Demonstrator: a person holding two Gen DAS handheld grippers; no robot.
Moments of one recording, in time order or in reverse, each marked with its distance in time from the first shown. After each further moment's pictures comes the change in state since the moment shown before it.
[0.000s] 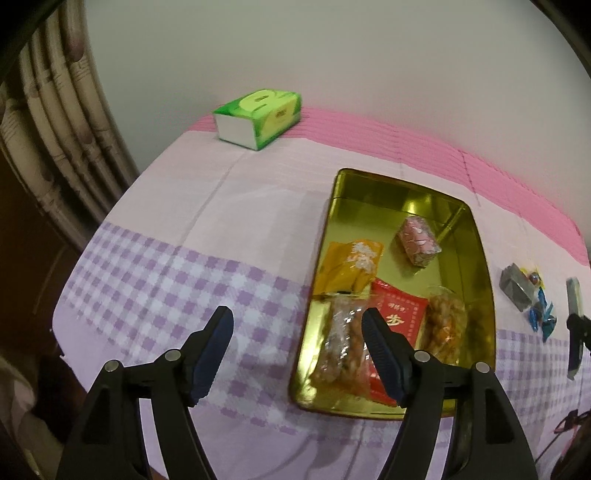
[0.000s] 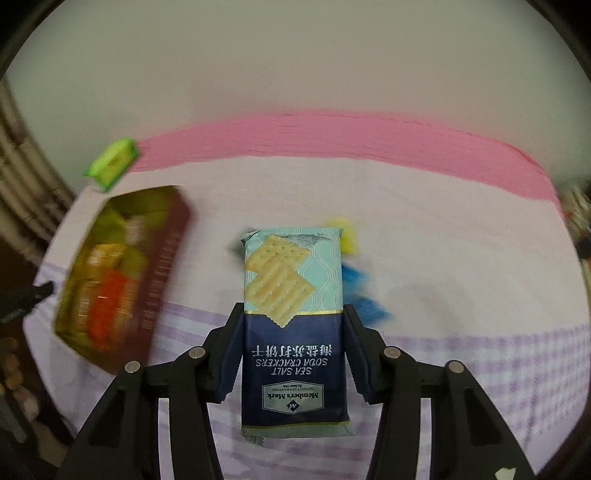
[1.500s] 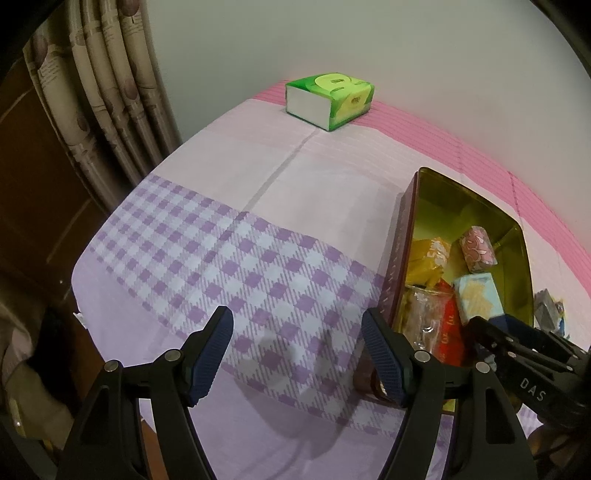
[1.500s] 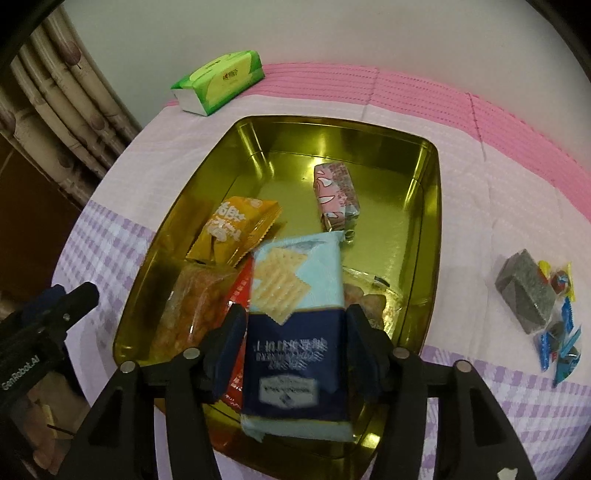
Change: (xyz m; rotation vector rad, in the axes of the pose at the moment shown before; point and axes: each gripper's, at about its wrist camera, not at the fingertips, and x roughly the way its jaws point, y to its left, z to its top) left arm 0.009 0.056 -0.013 -0.166 0.052 0.066; right arm 0.094 0.189 0.010 -0.186 0.176 0.162
